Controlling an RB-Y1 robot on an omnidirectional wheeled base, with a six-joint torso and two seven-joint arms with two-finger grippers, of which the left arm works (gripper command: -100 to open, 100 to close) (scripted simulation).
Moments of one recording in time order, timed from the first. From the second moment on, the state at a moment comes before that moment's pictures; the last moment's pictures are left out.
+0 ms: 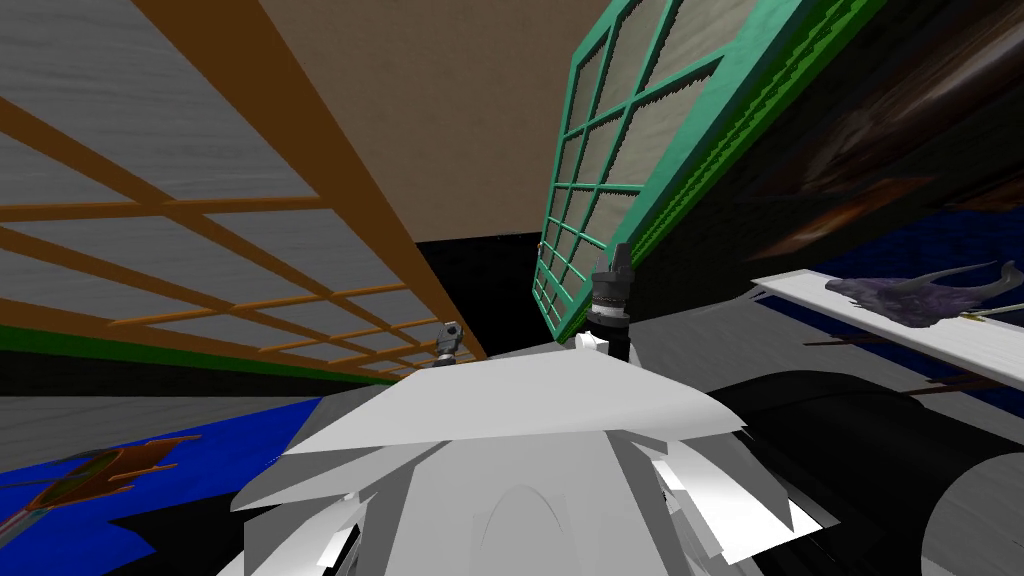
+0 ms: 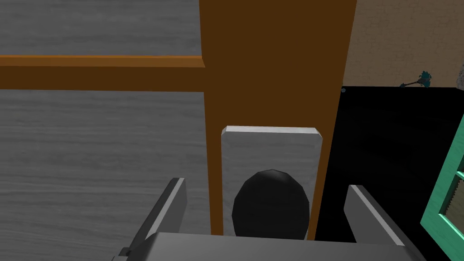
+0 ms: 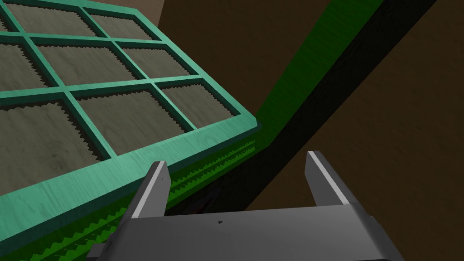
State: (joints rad) arm 0.14 0.36 -0.46 -0.94 0.73 -0.90 1.36
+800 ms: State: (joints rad) arm 0.14 0.35 -0.46 -0.94 0.73 -0.90 1.36
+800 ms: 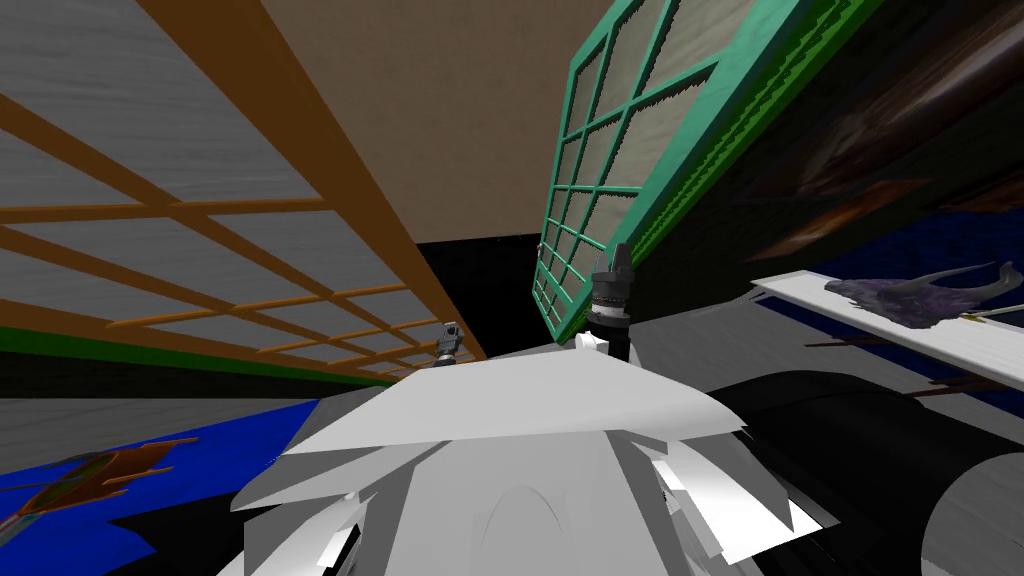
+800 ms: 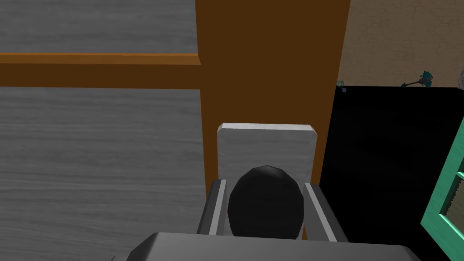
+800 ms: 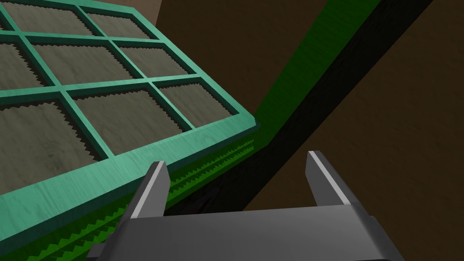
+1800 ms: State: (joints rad) arm 0.11 0.30 -0.36 -0.89 0.77 -0.89 1.32
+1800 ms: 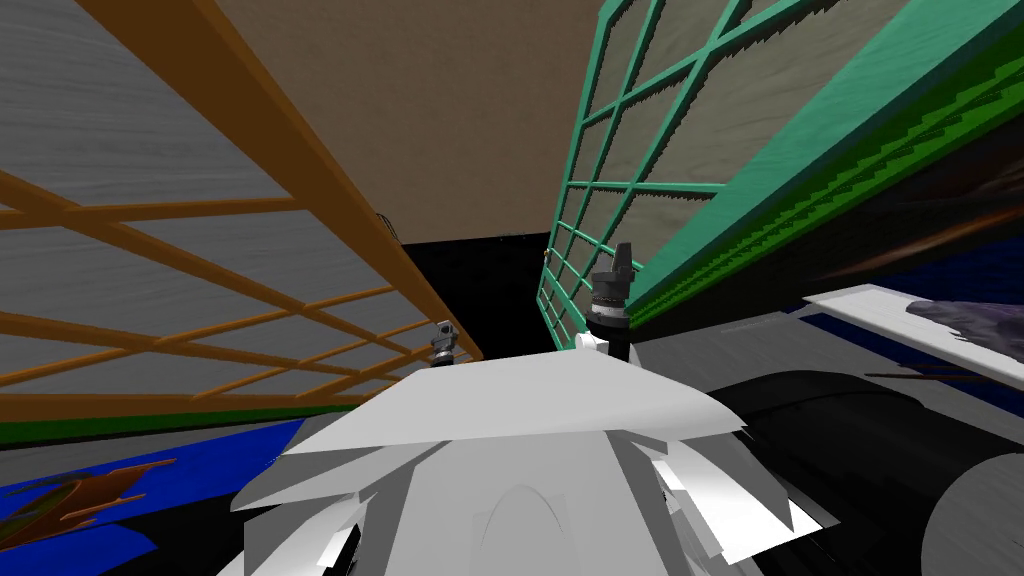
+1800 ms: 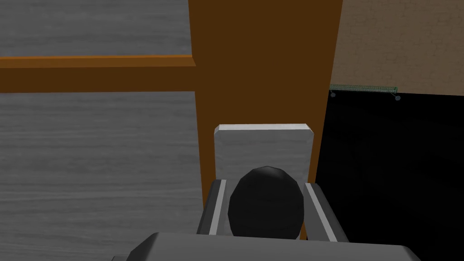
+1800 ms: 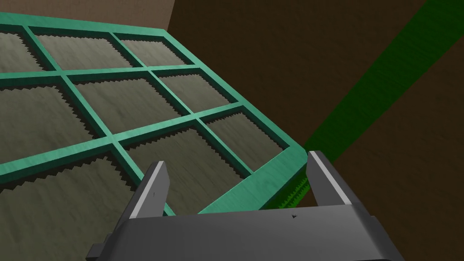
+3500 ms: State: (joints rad) arm 0.06 0.23 -0.17 -0.82 0.84 -0.88 1.23
